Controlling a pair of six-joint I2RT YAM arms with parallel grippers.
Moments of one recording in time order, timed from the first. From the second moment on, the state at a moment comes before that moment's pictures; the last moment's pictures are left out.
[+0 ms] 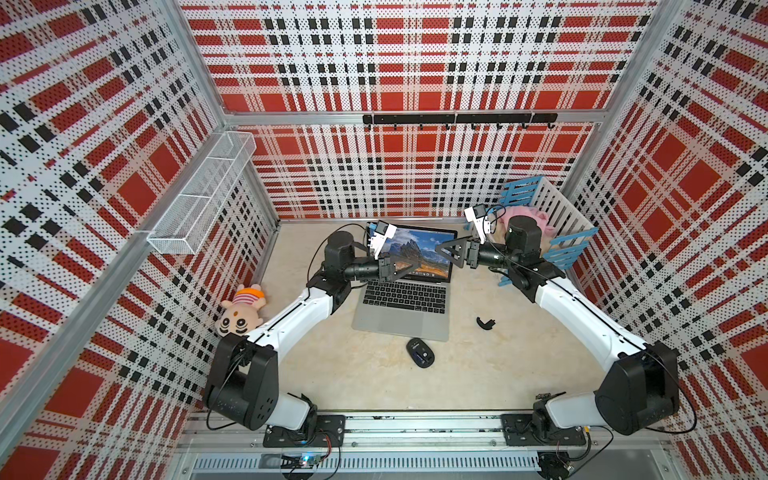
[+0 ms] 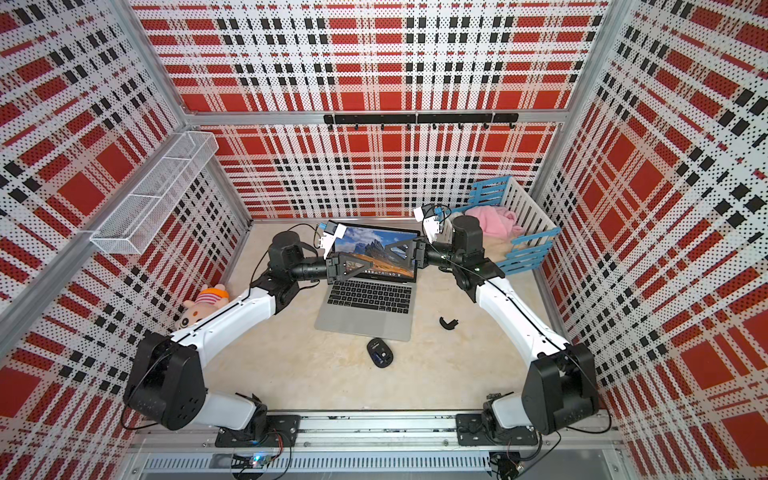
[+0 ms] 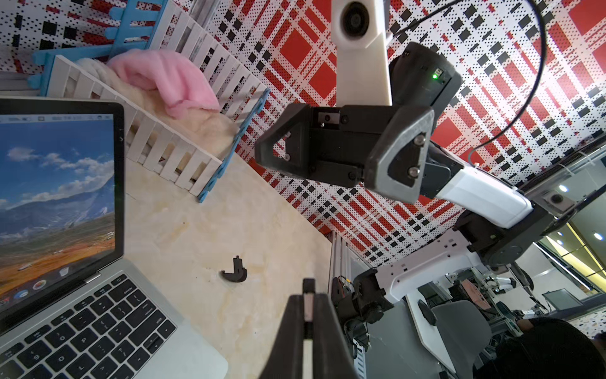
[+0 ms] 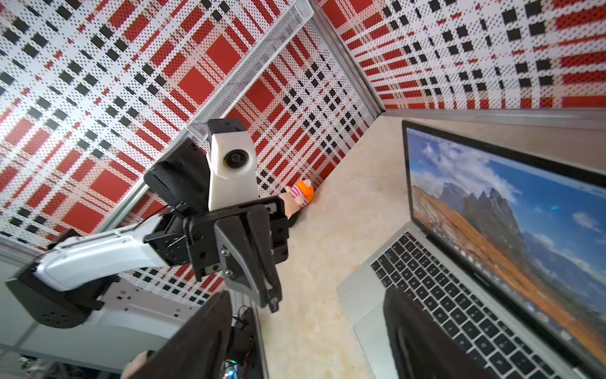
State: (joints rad) left arm -0.37 1.46 1.00 0.34 1.07 -0.59; right arm 0.33 1.41 1.16 0.03 -0.90 0.52
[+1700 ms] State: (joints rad) left arm -0.35 1.42 0.99 0.36 1.16 -0.60; right arm 0.47 1.50 1.26 -0.13 -1.06 0.45
